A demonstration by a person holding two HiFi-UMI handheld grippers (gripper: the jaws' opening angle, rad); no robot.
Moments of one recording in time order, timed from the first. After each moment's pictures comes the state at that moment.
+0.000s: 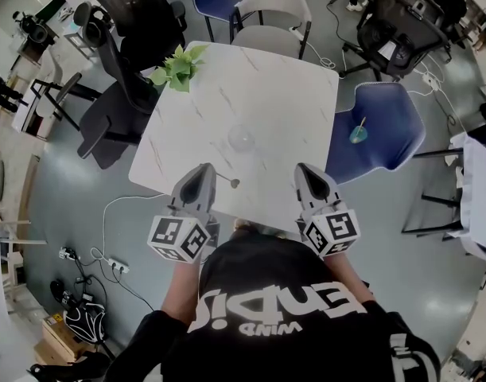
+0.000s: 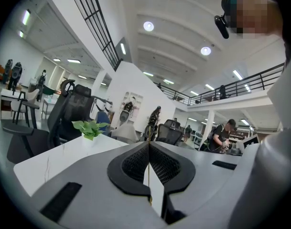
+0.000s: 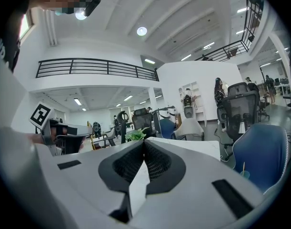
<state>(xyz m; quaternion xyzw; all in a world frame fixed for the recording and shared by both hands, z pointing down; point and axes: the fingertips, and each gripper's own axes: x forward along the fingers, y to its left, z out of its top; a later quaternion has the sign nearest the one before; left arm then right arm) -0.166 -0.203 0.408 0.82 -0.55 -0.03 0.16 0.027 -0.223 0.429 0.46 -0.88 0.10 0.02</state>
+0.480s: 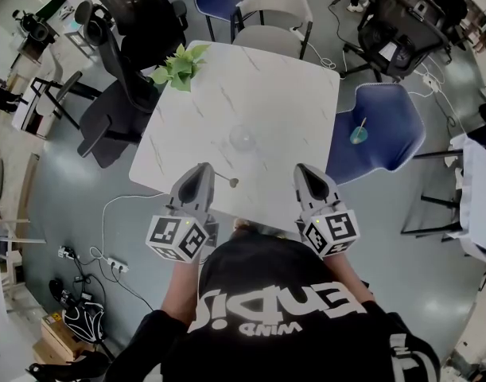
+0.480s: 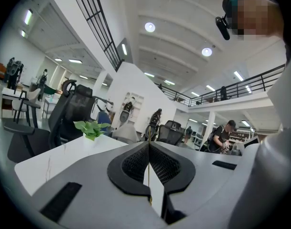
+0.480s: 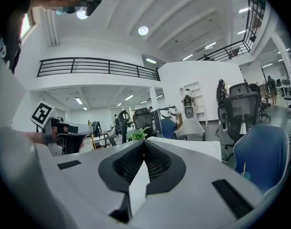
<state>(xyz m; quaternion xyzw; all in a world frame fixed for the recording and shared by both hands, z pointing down) -0.173 -0.203 0.407 0.82 -0.55 -0.03 0.16 0.022 -0.222 0.430 0.45 -0.89 0.10 0.02</state>
